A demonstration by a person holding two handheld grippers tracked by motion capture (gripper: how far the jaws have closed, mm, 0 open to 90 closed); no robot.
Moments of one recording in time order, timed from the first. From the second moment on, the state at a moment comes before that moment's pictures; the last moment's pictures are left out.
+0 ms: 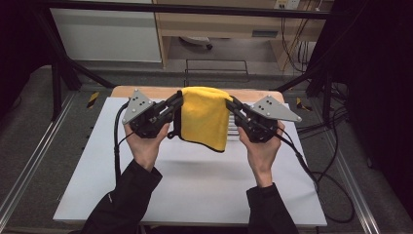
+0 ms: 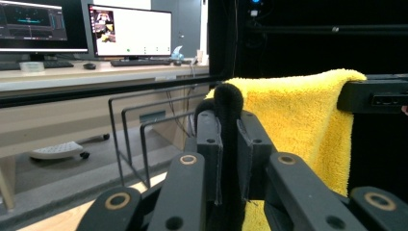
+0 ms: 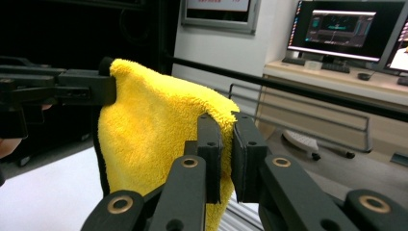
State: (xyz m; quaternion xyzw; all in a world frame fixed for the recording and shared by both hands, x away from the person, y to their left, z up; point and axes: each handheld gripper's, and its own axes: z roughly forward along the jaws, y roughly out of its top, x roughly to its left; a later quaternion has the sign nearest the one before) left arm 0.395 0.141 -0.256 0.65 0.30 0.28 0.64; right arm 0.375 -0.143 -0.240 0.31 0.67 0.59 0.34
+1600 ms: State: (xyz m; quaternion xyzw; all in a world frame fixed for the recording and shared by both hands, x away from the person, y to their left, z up) left arm 0.448 0.103 -0.163 0.60 0.28 0.32 0.68; right arm 0.423 -0.169 -0.150 0.31 0.60 0.61 0.41
